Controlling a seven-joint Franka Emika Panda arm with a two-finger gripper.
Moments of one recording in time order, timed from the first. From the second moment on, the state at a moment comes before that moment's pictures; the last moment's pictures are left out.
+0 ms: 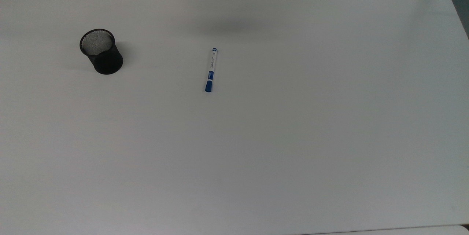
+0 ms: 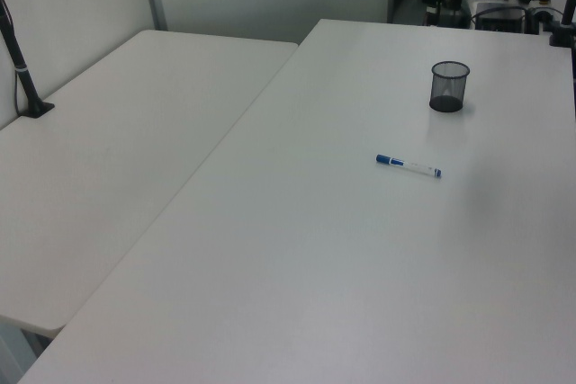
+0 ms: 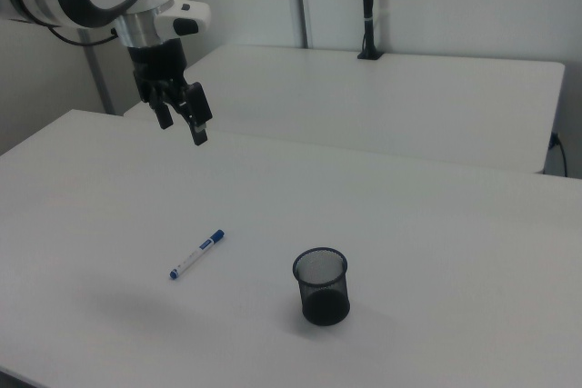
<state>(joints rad) 0.06 -0.11 -0.09 -1.76 -0.03 1.72 0.20</state>
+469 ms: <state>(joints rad) 0.05 -0.10 -0.12 -1.73 -0.03 1.72 0.02</state>
